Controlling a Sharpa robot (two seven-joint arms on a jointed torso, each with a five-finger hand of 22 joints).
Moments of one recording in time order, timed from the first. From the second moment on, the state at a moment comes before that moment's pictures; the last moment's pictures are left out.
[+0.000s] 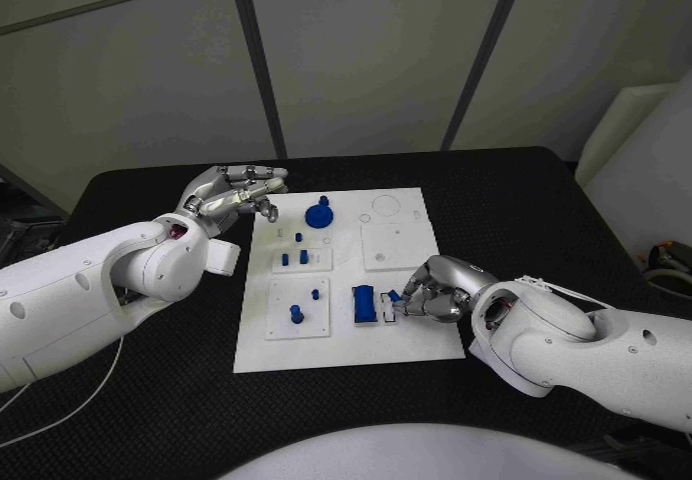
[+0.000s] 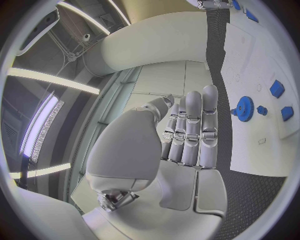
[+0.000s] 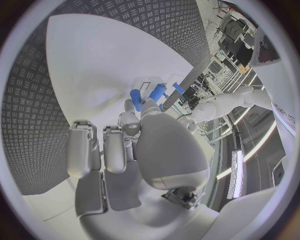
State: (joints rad) left arm 1.08 -0.83 0.09 1.44 -0.12 -0.16 0.33; left_hand 1.41 -0.14 0.43 0.04 0.17 0.98 0.19 0.16 0.08 1.05 0.11 0.35 0.18 1.17 0.03 0.95 0.49 0.19 1.18 0.12 0.54 0.99; right arm 0.88 -1.04 0.06 1.97 -1.47 -0.43 -0.60; right_hand 1.45 -0.01 -0.05 0.28 0.38 1.11 0.07 0.22 0.27 1.37 -0.02 1.04 1.18 1.46 -0.08 1.46 1.31 0.06 1.47 0.04 1.44 1.31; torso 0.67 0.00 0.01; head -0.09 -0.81
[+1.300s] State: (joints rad) left arm 1.08 -0.84 0.09 1.44 -0.12 -0.15 0.32; left_hand 1.42 -0.13 0.43 0.04 0.17 0.98 0.19 0.16 0.08 1.04 0.11 0.35 0.18 1.17 0.03 0.95 0.48 0.19 1.18 0.12 0.54 0.99; right arm 0.88 -0.99 0.06 1.93 -1.43 -0.39 -0.60; right_hand 1.19 0.01 -0.18 0.29 0.44 1.12 0.06 0.24 0.31 1.38 -0.01 1.05 1.20 1.46 -0.08 1.46 1.31 0.06 1.47 0.04 1.44 1.31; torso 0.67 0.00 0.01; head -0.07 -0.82
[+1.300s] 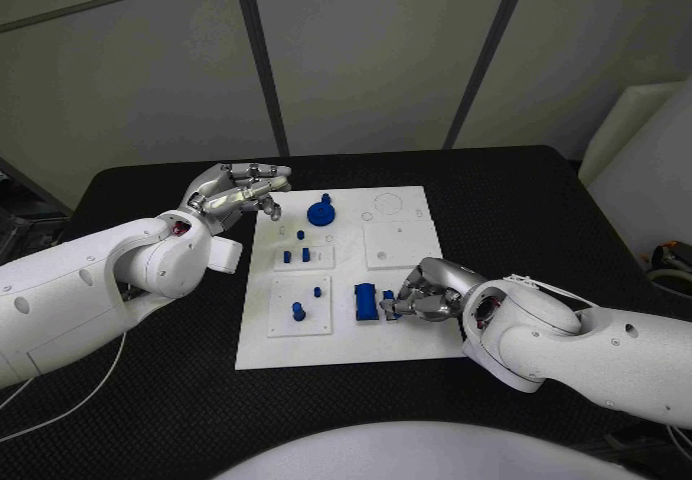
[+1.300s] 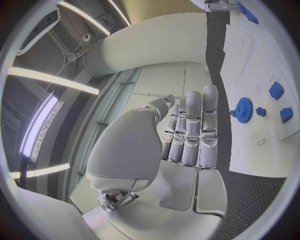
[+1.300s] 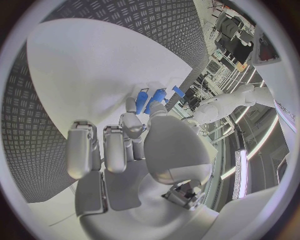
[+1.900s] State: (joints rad) left arm 1.08 -0.84 0.09 1.44 -0.12 -0.15 0.32; left_hand 1.42 -0.13 0.43 0.04 0.17 0.98 0.19 0.16 0.08 1.04 0.11 0.36 0.18 1.17 0.03 0.95 0.48 0.19 1.18 0.12 0.54 0.99; right arm 0.88 -1.02 0.06 1.95 -1.44 -0.40 -0.60; right_hand 1.21 0.01 -0.19 0.28 0.43 1.13 0.06 0.24 0.32 1.38 -0.02 1.06 1.20 1.47 -0.08 1.46 1.31 0.06 1.47 0.04 1.44 1.31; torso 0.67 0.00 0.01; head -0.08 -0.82
